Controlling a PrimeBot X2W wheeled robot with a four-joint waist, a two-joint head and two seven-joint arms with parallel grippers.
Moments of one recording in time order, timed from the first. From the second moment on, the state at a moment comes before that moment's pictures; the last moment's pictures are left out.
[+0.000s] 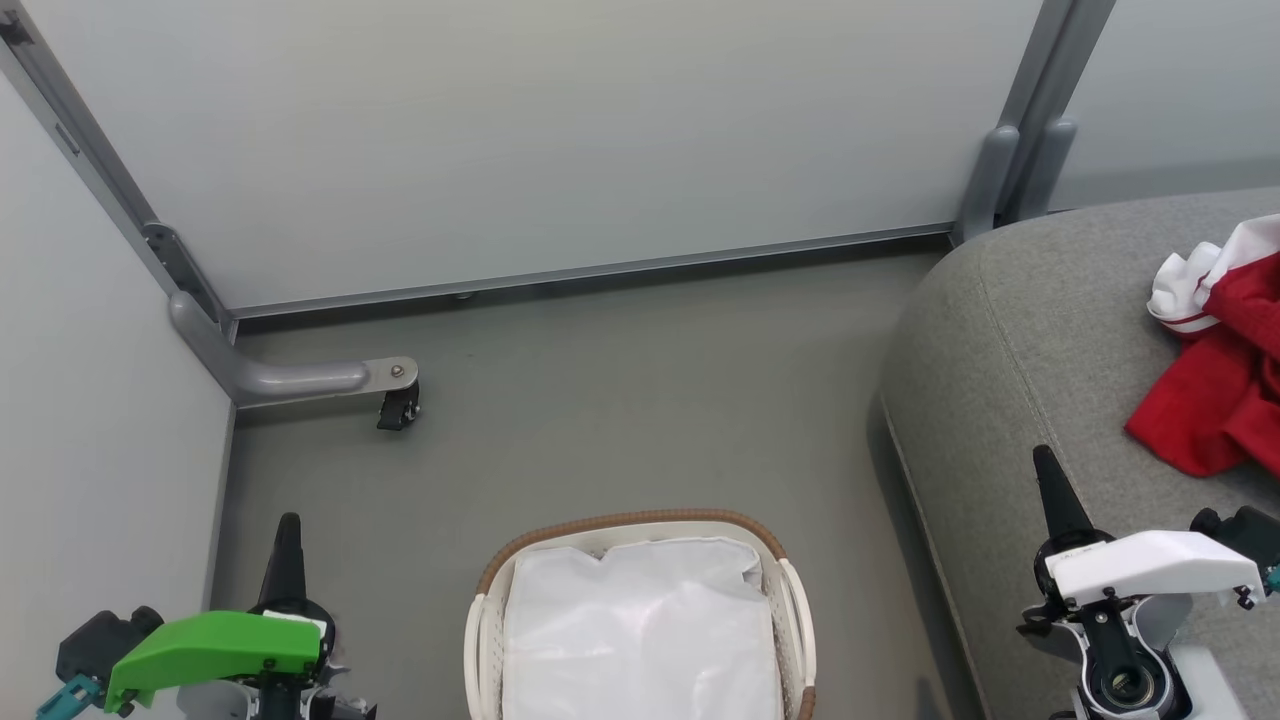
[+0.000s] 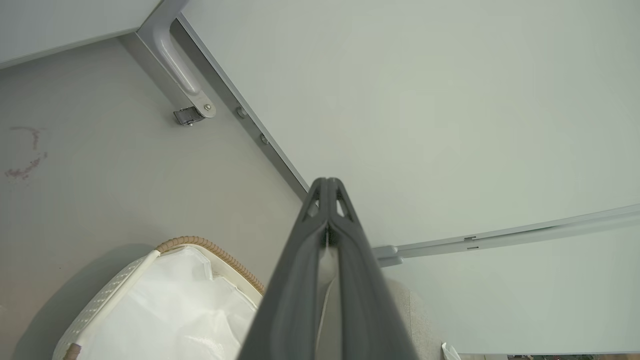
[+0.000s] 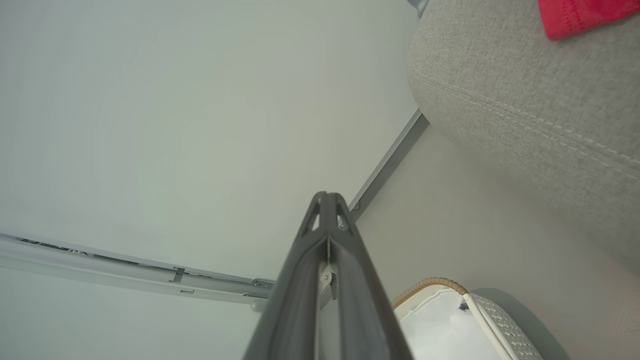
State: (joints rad) left arm -0.08 0.04 0.06 0.32 -1.16 -0.11 -0.01; right arm -0.15 -0.04 -0.09 0.32 1.10 0.13 -0.01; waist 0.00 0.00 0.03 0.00
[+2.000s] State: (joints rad) left arm -0.10 0.05 0.11 0.24 -1.61 -0.13 0.11; right arm -0.11 -0.05 -0.11 0.25 1.61 0.13 0.12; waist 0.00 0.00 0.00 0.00
